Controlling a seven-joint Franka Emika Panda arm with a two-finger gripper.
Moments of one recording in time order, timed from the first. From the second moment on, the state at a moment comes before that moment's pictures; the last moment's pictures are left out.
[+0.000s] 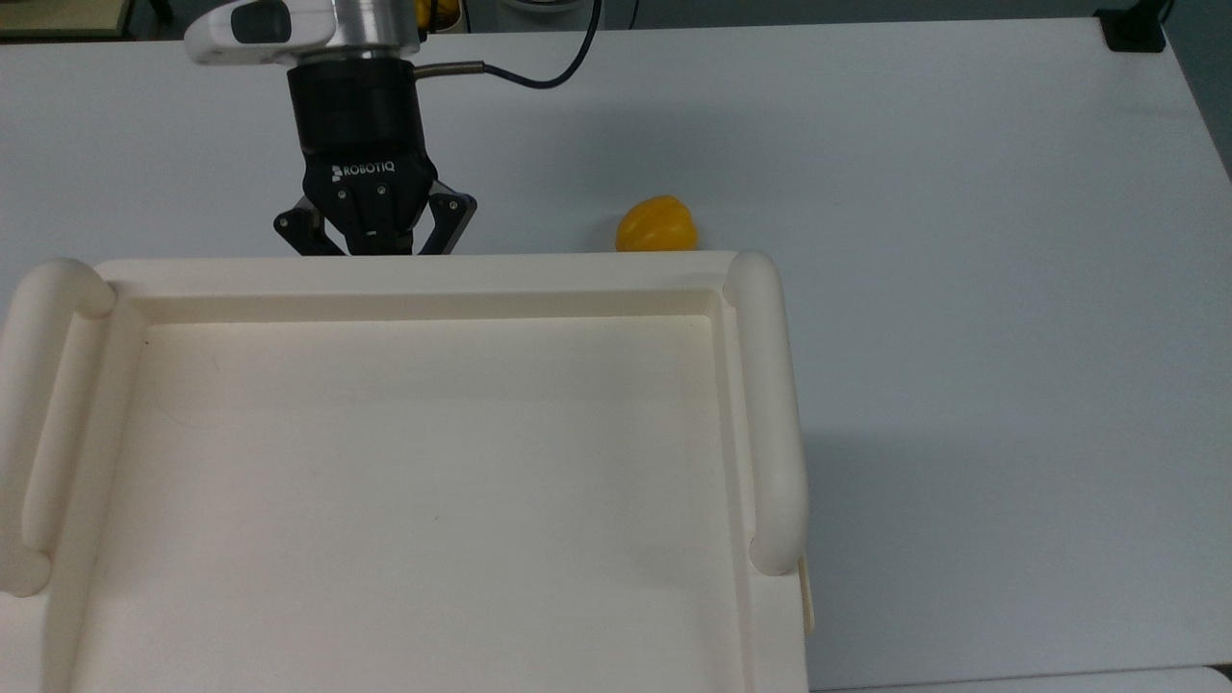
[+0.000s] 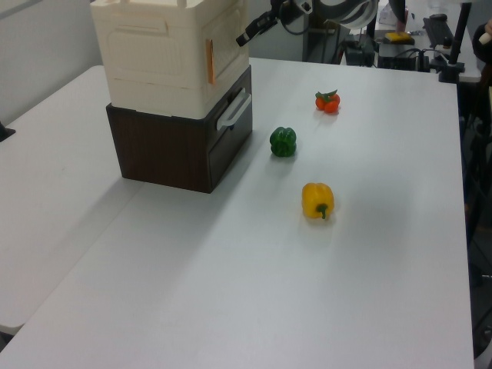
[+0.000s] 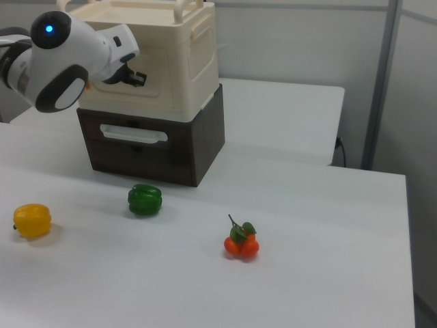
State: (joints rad) arm -0.02 0.33 0.03 -1.57 0.46 2.79 -0.35
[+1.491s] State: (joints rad) arm 0.01 -0.11 -0.02 -1.61 0.12 1.56 0.11
